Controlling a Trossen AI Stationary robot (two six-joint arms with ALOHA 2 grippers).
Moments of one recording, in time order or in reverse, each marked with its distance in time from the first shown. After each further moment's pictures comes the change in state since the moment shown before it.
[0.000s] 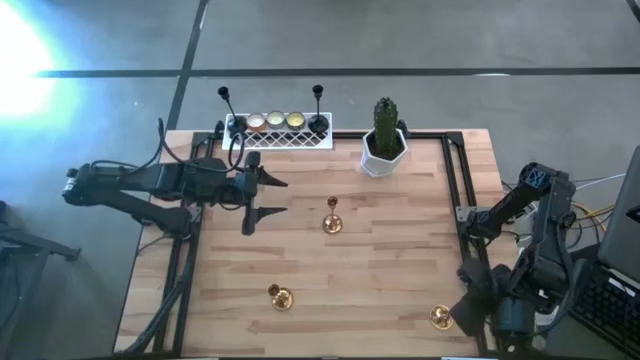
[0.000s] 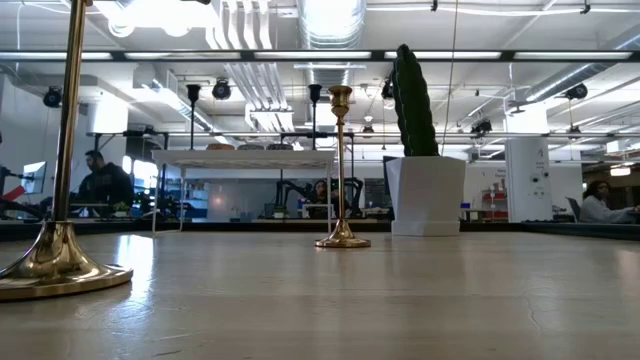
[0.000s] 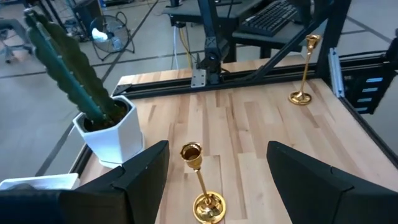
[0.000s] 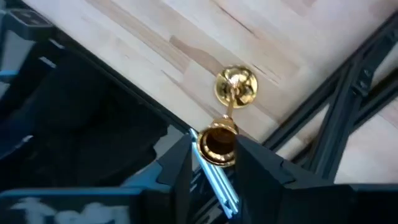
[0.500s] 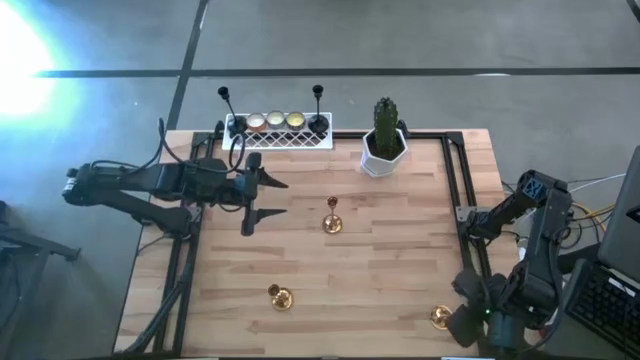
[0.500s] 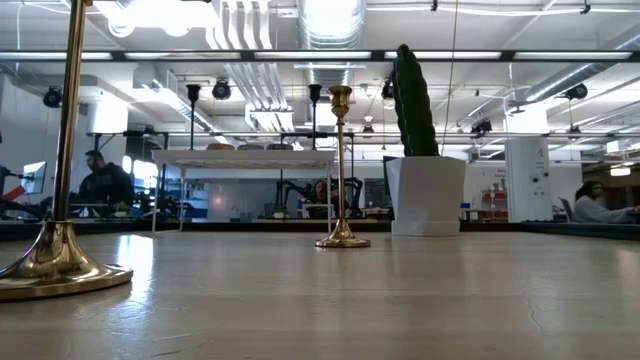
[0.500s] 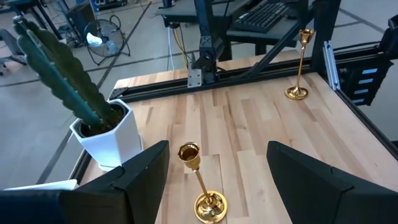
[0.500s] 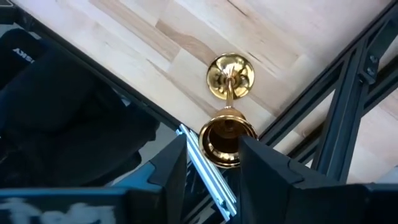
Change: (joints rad) left arm 0.000 0.001 0.000 -0.003 0.020 0.044; right arm -0.002 0.086 -0.001 0.027 -0.054 0.000
